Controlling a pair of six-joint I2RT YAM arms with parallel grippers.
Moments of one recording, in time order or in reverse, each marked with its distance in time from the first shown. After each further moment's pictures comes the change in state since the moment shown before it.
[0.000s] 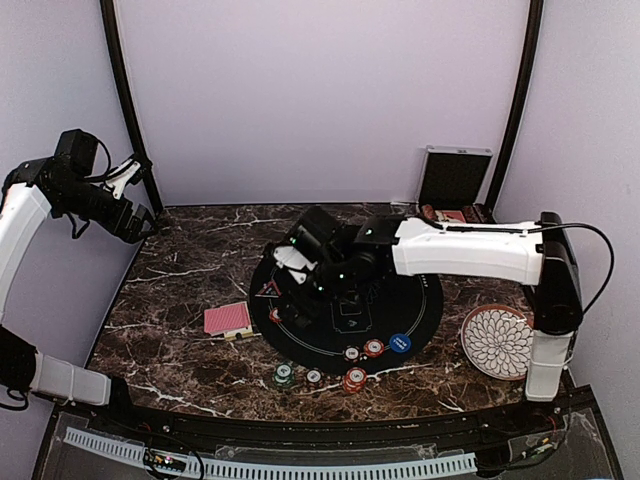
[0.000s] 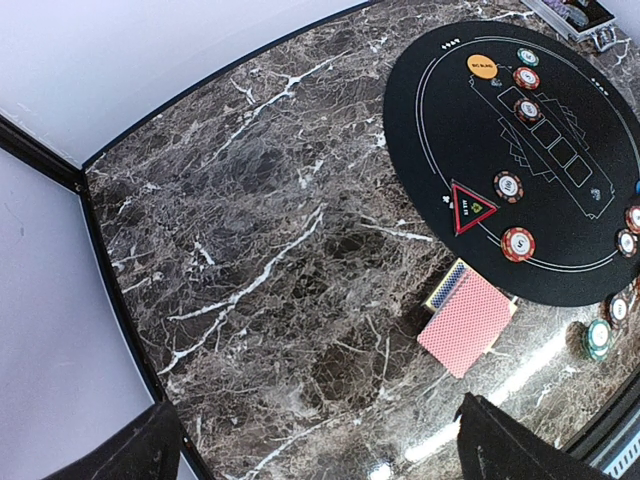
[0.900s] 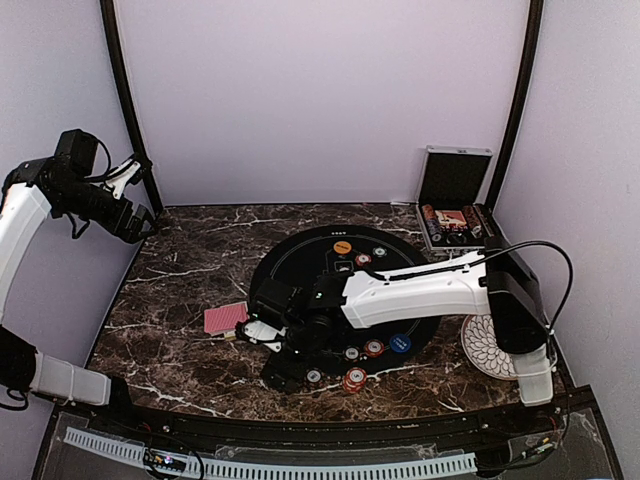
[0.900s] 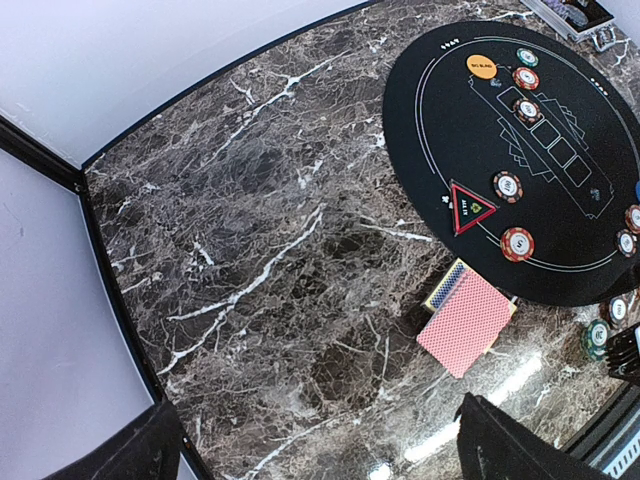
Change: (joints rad) left arm 0.000 0.000 0.000 0.000 0.003 0.000; right arm 0.203 0.202 0.015 -0.036 -0.092 -0.084
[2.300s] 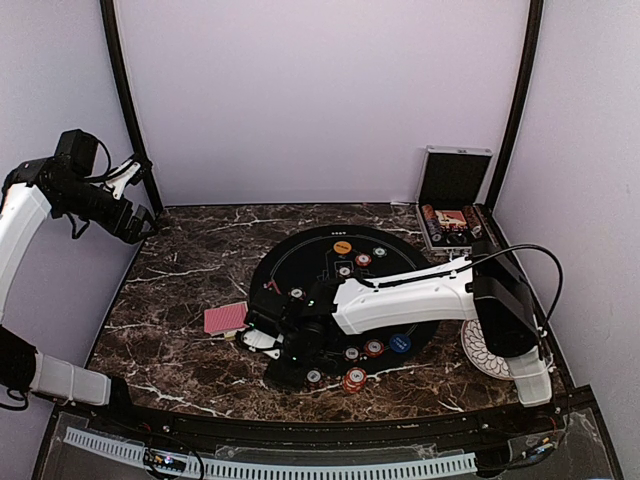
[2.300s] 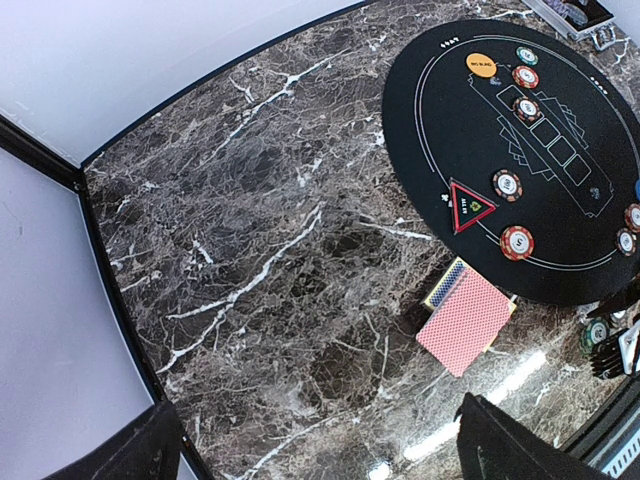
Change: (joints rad) left arm 0.000 0.000 0.000 -0.004 -0.001 0.000; right arm 0.011 0.051 0.023 -0.019 0.015 -0.018
